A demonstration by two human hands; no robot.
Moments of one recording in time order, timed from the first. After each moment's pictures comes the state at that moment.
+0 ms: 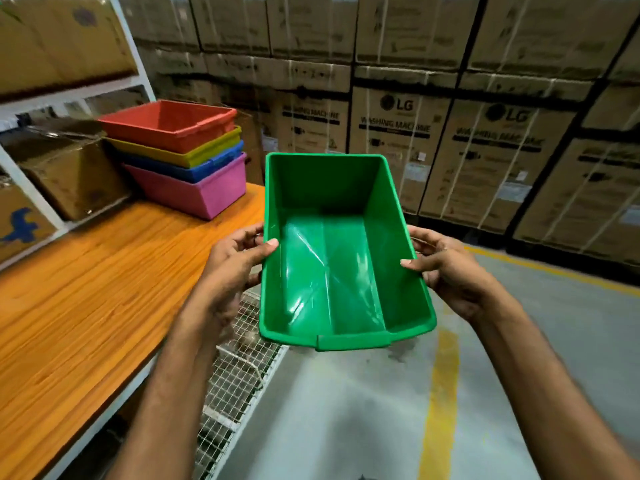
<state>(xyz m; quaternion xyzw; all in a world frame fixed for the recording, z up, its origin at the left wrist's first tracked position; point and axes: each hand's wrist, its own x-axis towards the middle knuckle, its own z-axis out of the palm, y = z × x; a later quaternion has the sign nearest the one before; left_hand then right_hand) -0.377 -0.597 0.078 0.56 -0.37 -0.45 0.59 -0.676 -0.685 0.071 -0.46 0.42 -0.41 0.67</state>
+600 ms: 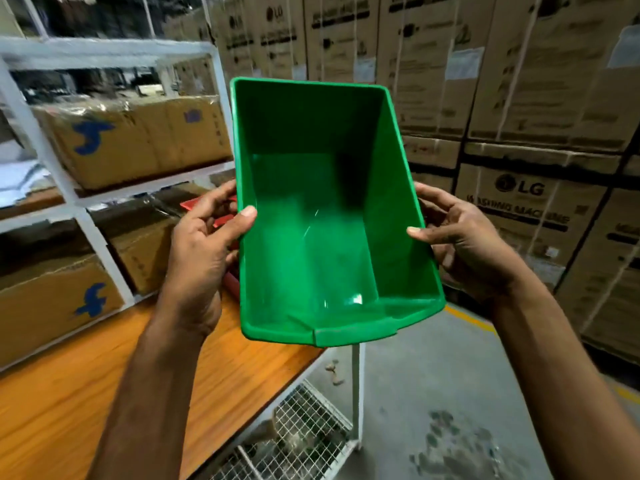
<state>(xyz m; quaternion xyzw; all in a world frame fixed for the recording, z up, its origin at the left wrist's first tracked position) -0.265 -0.781 0.203 0.52 -0.37 -0.17 0.75 -0.499 -0.980 0.195 -0.56 0.17 -0.38 0.71</state>
